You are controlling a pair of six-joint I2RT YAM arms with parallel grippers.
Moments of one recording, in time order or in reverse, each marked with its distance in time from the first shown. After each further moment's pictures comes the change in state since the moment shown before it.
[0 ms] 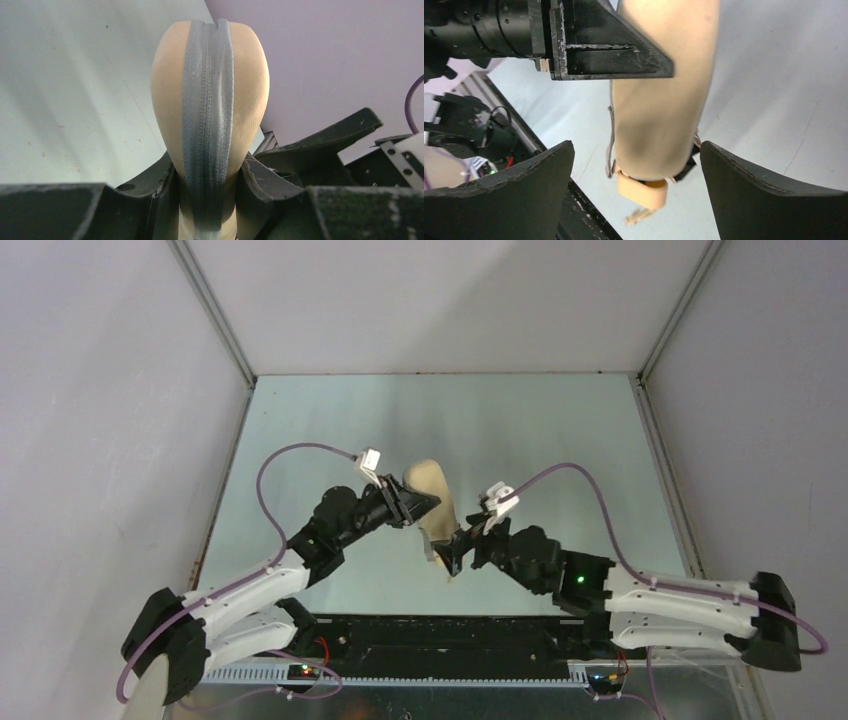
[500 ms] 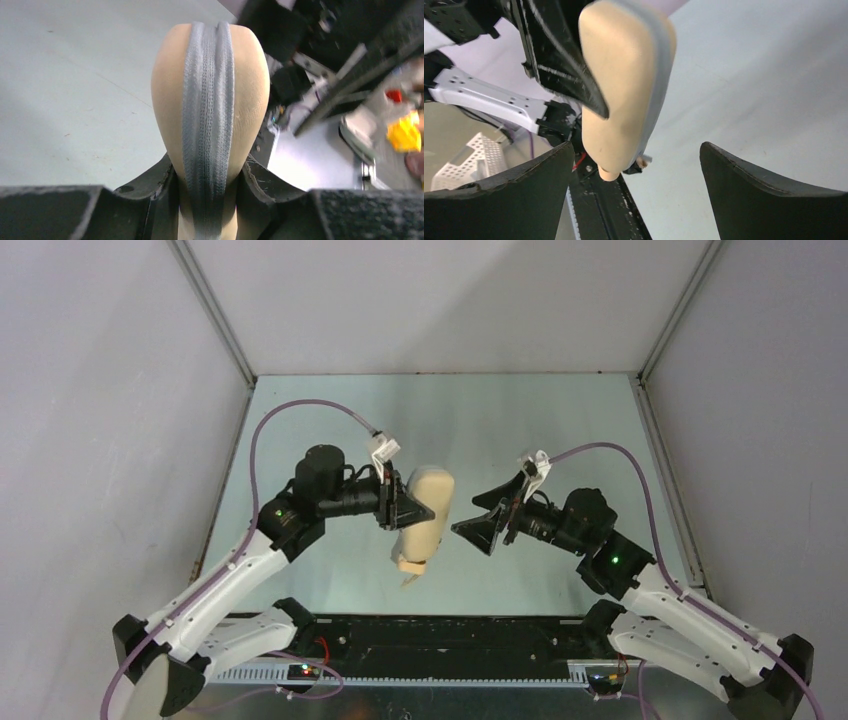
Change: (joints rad) left arm 0.084 -0.045 0.420 -0.660 0.412 0.491; right arm -0.475 -0.206 0.016 -0.033 -0.787 0.077
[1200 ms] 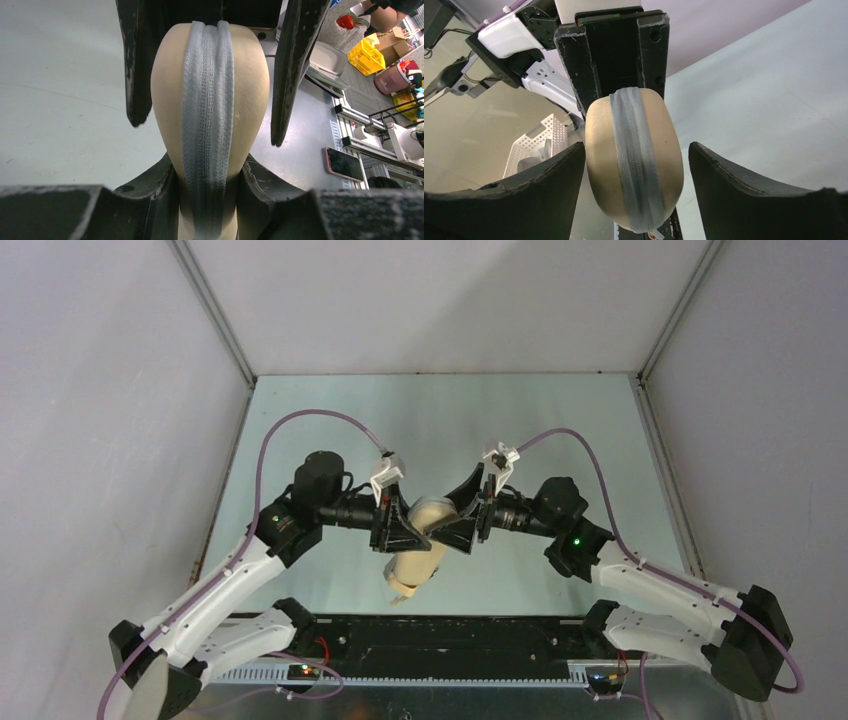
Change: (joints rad) left arm -0.011 -0.042 -0.007 -0.084 0.344 0.212; right arm 0.023 0.249 0.037 0.397 -0.281 0.142
